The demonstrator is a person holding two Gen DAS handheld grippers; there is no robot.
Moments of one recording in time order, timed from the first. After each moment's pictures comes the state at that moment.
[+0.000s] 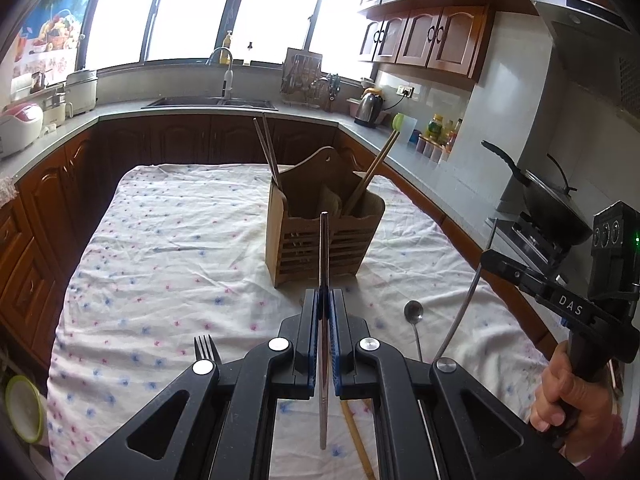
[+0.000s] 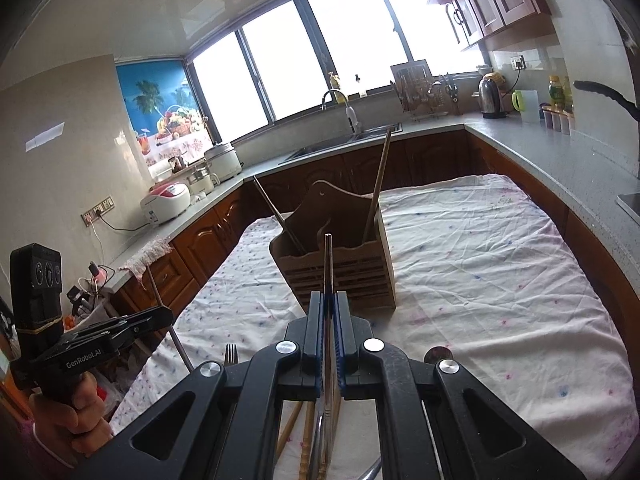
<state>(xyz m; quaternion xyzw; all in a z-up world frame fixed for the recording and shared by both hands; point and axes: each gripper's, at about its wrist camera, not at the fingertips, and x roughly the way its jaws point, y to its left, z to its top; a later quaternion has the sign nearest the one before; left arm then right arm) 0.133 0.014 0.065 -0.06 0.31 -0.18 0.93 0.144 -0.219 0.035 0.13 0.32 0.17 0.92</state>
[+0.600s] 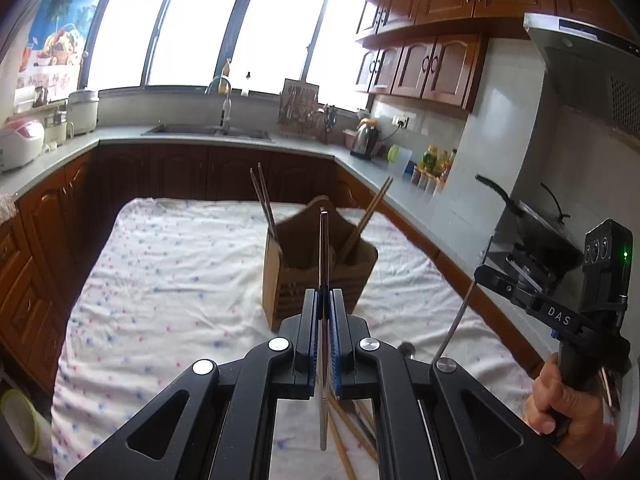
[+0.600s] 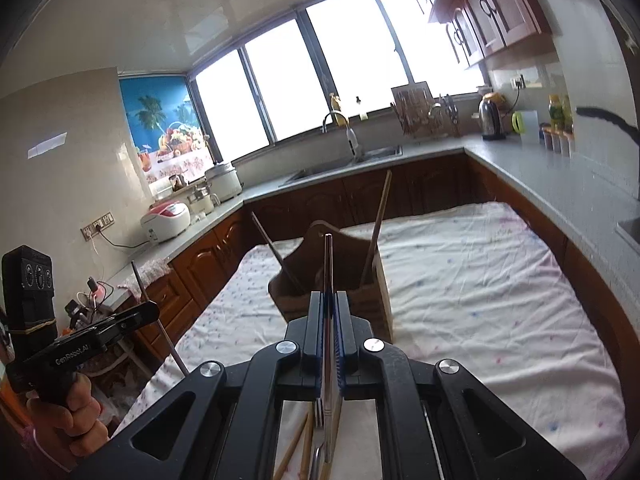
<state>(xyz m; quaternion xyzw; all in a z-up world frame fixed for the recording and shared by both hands) 0.140 0.022 0.087 -0.08 0.25 -0.18 0.95 0.161 -0.222 0.059 0.13 0.28 0.17 0.94</state>
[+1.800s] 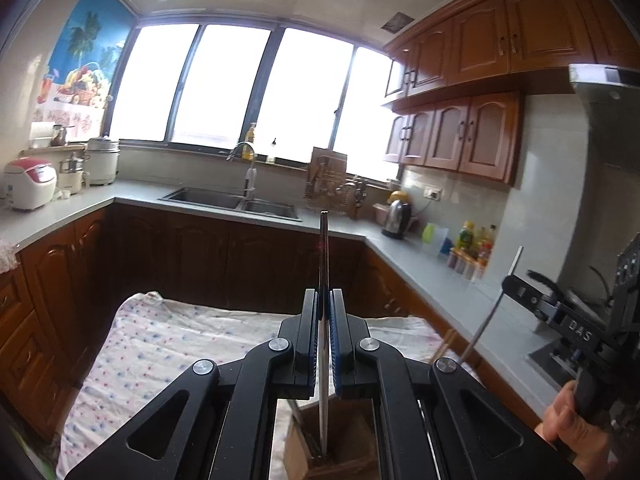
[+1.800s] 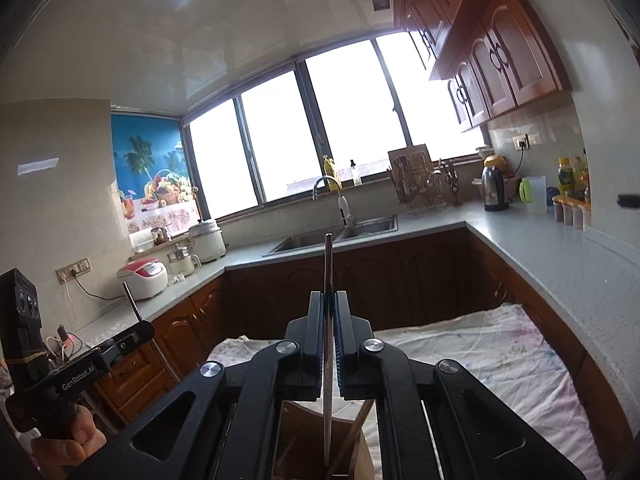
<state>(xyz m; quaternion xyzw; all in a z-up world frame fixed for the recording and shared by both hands) 0.308 0.005 0.076 -0.10 0.14 -0.12 0.98 0.310 -0.220 0.090 0.13 0.19 0.14 0.96</state>
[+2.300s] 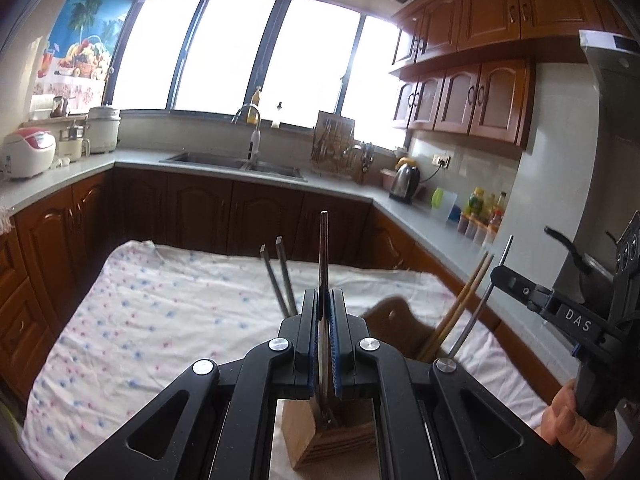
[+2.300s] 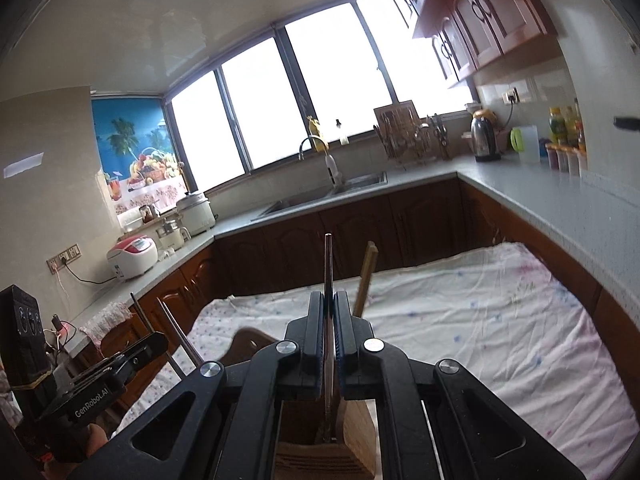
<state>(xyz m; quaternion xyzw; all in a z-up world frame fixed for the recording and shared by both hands) 0.336 -0.015 0.002 -0.09 0.20 -0.12 0.97 0.315 -0.219 0.022 0.14 0.25 0.13 0.95</state>
